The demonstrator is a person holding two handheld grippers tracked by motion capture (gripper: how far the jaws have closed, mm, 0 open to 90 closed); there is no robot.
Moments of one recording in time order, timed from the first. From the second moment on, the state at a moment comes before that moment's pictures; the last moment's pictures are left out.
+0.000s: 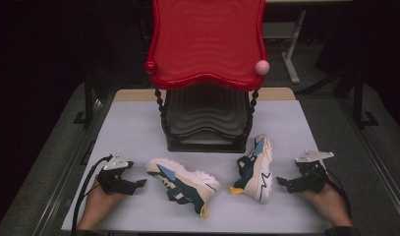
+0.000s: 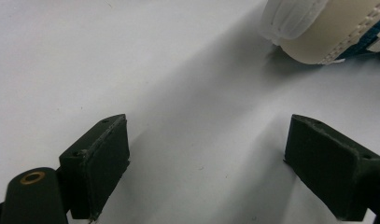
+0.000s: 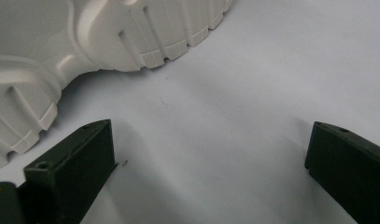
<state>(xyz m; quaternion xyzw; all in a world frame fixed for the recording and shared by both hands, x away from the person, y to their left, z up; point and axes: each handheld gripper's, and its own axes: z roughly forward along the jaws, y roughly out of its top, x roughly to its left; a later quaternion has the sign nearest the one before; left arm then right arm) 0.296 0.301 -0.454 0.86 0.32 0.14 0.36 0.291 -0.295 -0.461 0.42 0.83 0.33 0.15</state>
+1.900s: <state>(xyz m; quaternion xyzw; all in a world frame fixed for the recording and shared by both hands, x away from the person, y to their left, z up) 0.330 0.255 -0.420 0.85 0.31 0.20 0.37 0.290 -0.294 -0.461 0.42 0.83 0.33 0.15</state>
